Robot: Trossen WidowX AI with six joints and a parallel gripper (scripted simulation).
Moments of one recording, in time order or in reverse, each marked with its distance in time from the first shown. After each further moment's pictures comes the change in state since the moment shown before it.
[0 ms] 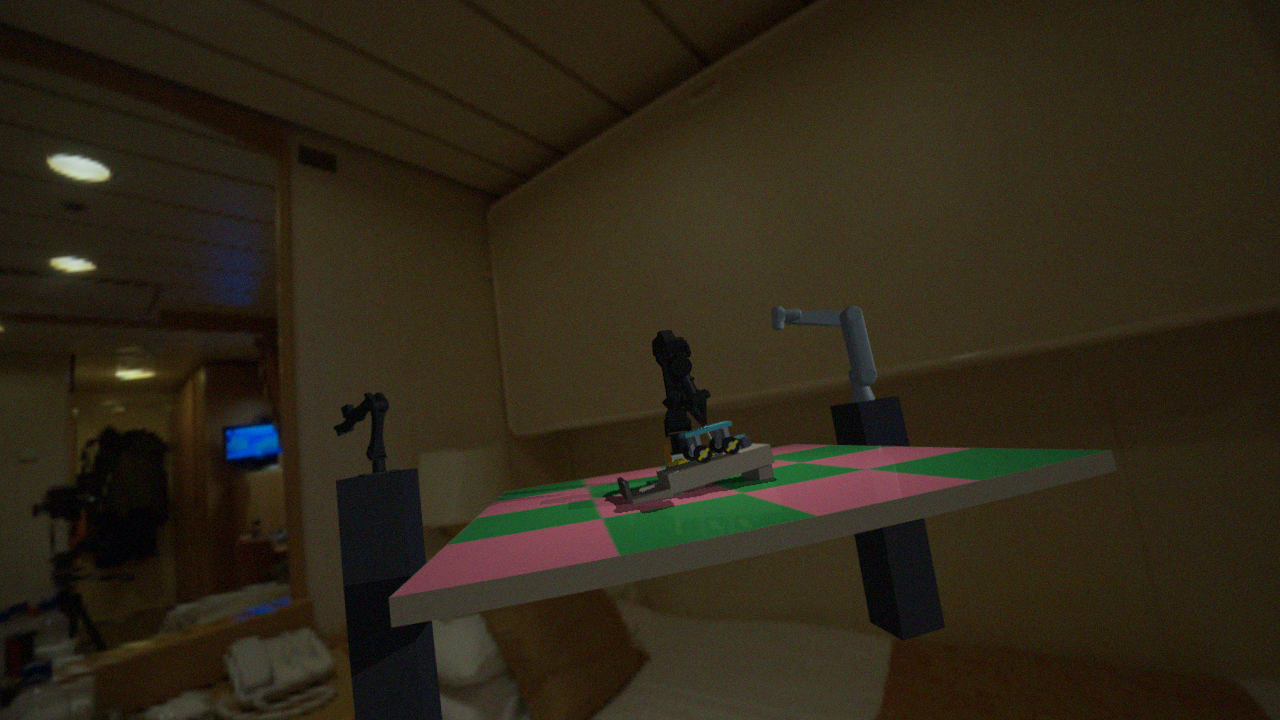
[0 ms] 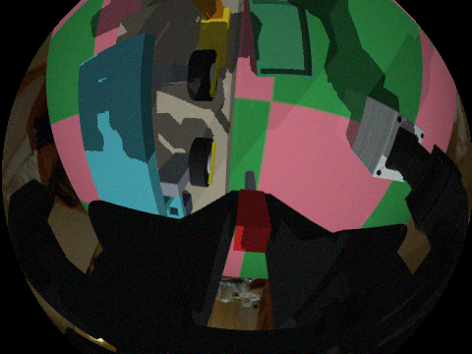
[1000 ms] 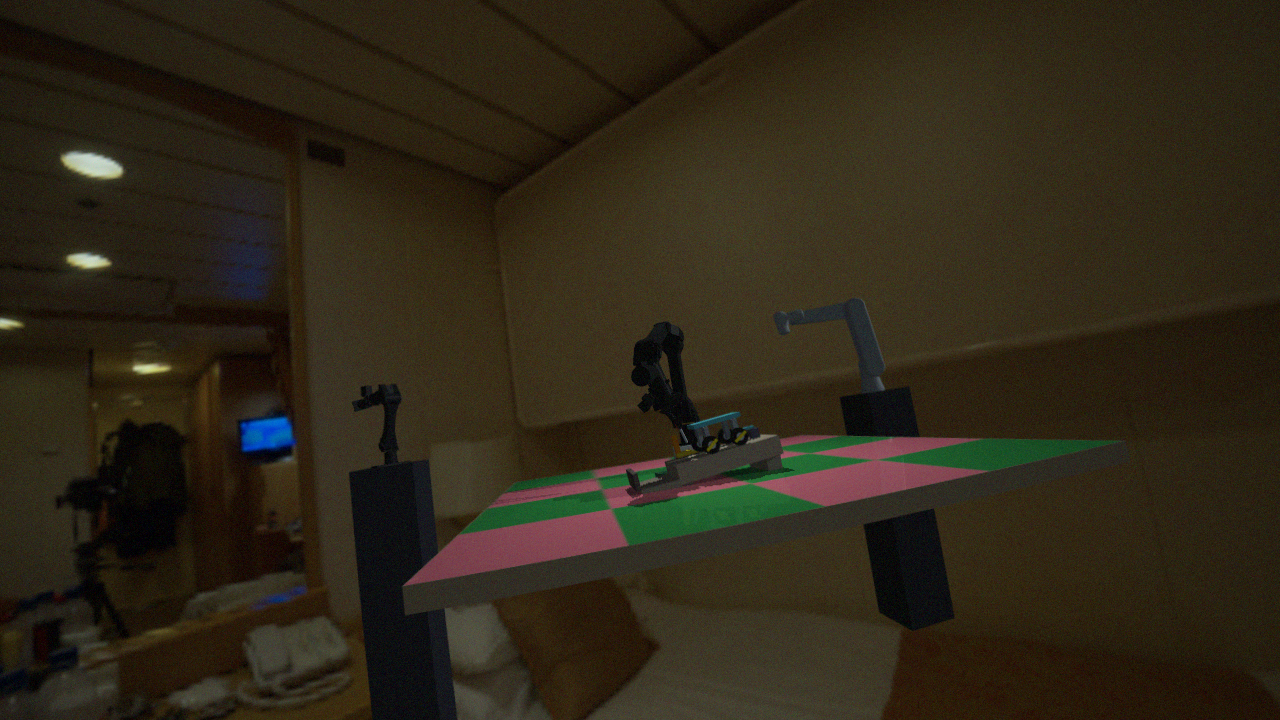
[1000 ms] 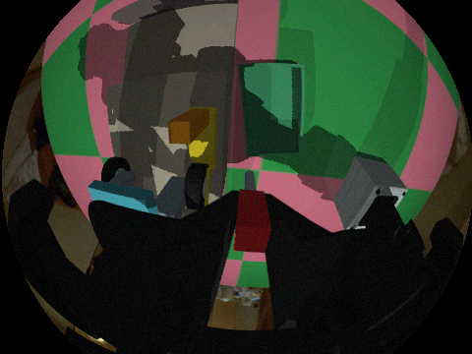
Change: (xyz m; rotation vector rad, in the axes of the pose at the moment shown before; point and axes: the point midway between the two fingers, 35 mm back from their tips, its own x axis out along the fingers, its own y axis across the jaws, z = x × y) arm -0.012 -0.003 0.105 0.001 -0.005 -0.002
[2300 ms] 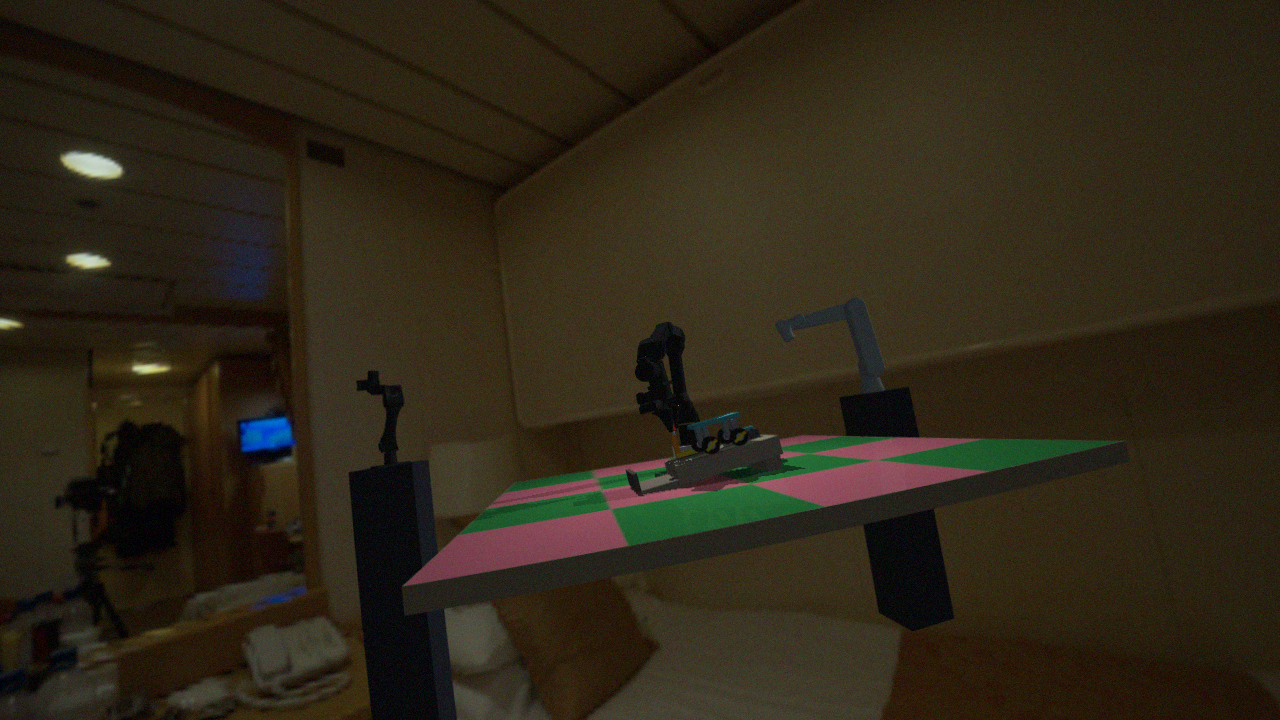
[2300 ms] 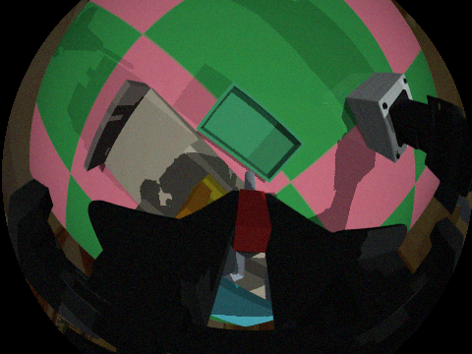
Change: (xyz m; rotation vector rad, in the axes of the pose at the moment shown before) arm -0.001 -0.003 0.015 0.814 -0.165 0.073
